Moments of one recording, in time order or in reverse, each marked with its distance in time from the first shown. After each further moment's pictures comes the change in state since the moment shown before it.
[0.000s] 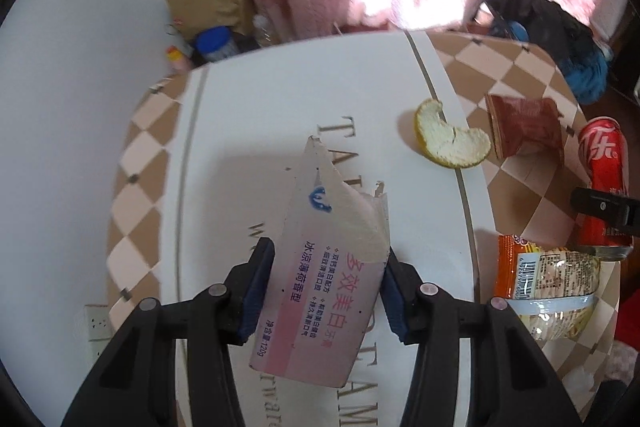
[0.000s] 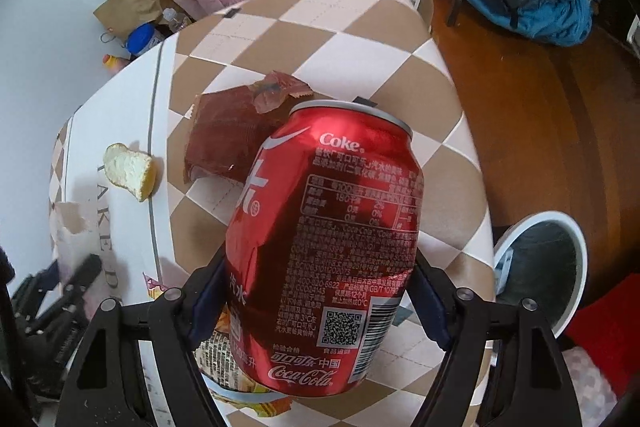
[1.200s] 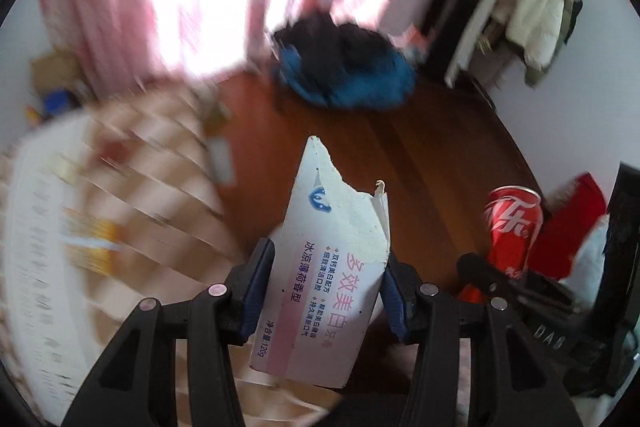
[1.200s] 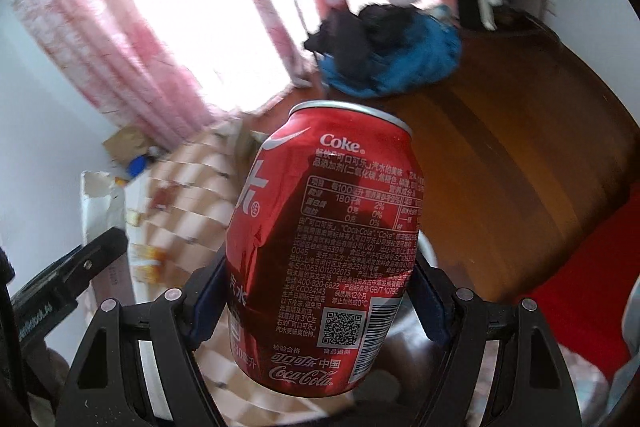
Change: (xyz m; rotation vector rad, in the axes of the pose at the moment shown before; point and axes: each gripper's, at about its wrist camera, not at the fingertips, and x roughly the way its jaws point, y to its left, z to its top) left arm -0.184 -0.322 -0.045 0.137 -0.067 -0.537; right arm -0.226 -0.303 -0.188 0.266 -0.371 0.020
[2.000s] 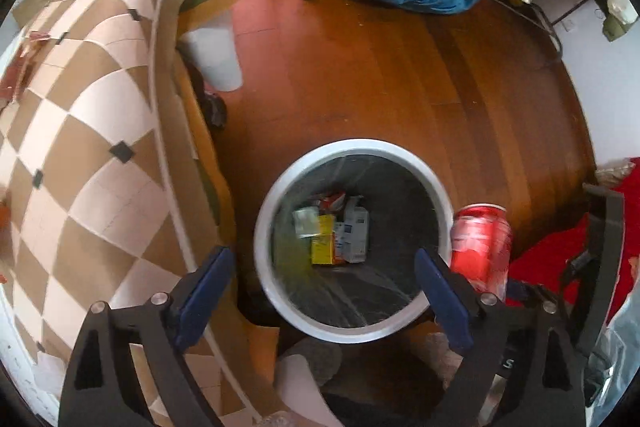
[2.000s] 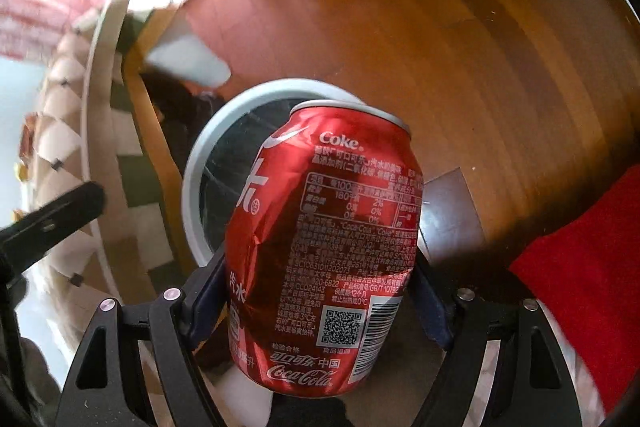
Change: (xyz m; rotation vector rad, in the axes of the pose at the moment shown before) left arm 0.176 0.015 -0.012 -0.060 0.302 0.183; right arm 0.230 -0.096 -0.037 0.010 0.442 -0.039
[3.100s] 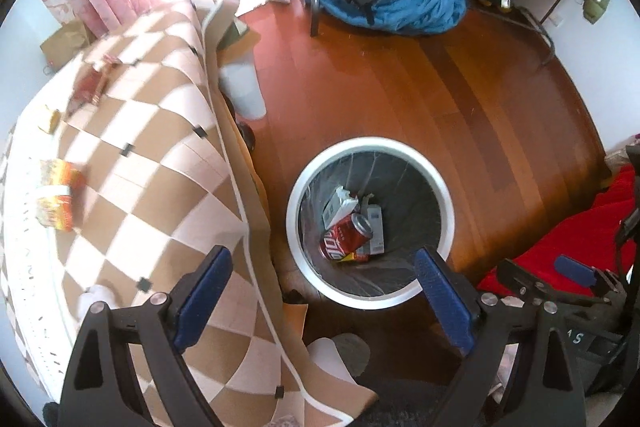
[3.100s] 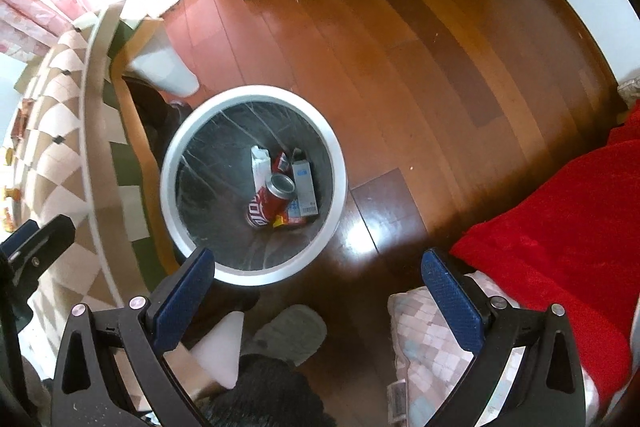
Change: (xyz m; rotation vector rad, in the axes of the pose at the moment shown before) left arm -0.075 -0.007 -0.053 0.067 -0.156 0.074; right arm -0.092 0.002 -0.050 0.028 -0.120 -0.162
